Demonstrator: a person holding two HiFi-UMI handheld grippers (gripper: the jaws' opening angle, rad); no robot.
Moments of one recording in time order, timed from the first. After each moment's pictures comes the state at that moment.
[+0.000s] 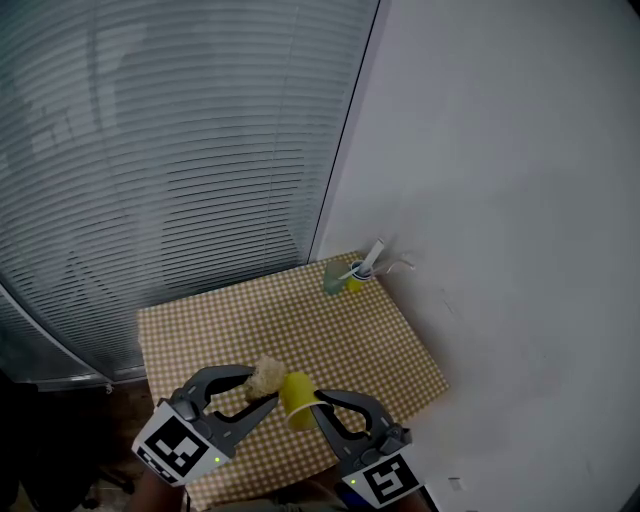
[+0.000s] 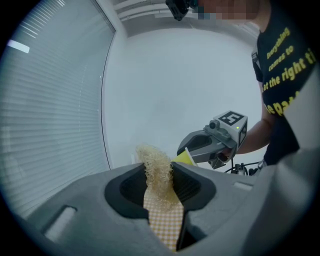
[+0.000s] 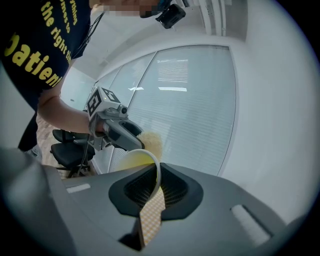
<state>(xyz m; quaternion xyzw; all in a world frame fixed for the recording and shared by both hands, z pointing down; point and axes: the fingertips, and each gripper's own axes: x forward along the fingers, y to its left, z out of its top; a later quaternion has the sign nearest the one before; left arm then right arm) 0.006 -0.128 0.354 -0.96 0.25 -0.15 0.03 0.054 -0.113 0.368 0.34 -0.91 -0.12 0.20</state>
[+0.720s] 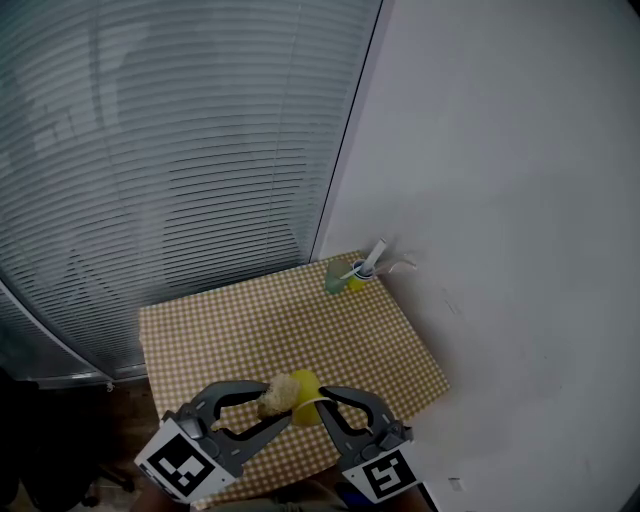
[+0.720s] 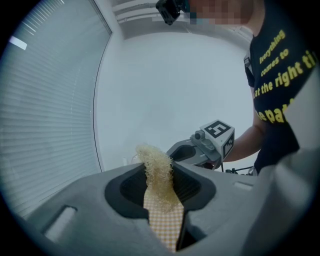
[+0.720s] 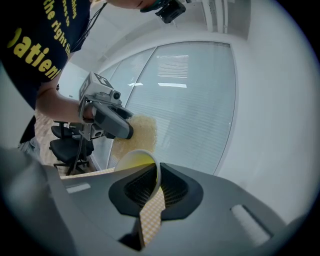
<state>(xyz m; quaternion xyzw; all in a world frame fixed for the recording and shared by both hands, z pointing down) 0.022 -0.100 0.343 -0.97 0.22 -0.14 0.03 0.061 -0.120 0.379 0.35 -0.90 -0.13 0.22</state>
